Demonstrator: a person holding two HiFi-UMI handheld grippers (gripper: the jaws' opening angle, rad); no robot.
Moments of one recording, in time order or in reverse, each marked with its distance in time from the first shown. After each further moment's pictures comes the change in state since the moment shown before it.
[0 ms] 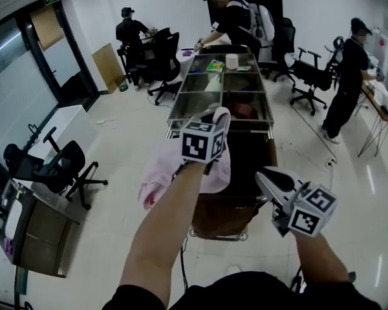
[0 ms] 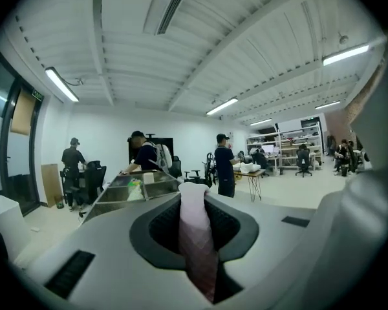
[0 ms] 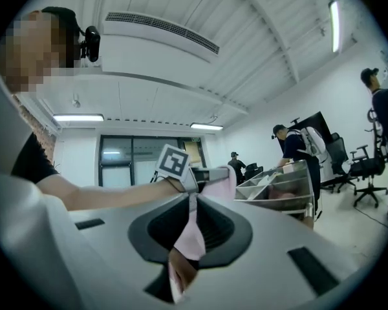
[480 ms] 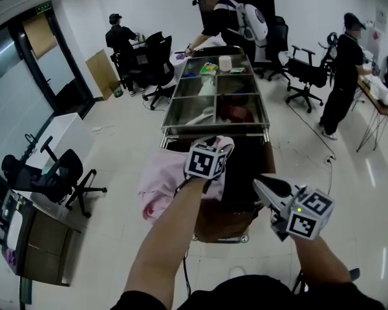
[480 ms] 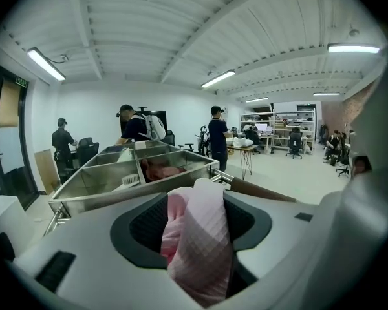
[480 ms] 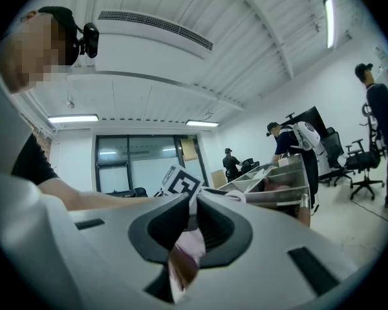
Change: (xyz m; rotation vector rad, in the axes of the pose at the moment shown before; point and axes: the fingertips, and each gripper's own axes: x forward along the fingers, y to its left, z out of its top) left arm 0.036 -0.013 -0.100 0.021 0.226 -0.070; right arm 0.001 -0.014 -0.016 0.033 0.026 -0.024
